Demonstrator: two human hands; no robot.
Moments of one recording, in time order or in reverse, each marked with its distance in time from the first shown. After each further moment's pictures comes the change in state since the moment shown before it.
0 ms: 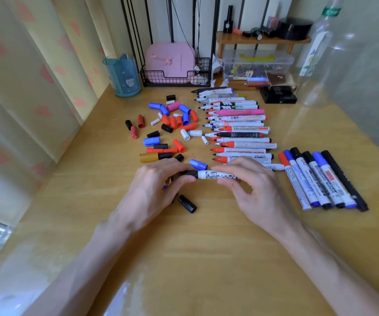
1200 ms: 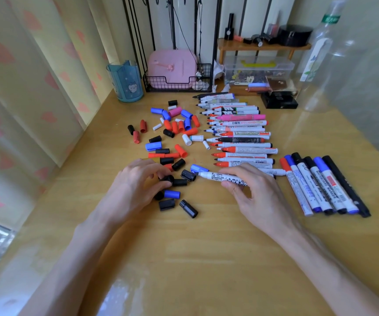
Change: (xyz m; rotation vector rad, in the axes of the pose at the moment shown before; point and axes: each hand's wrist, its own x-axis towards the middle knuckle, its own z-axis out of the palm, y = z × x) left_hand -0.005 -0.039 -0.024 0.157 -0.116 -0.152; right_hand -0.001 0.007 0.001 -0.056 -0.076 0.185
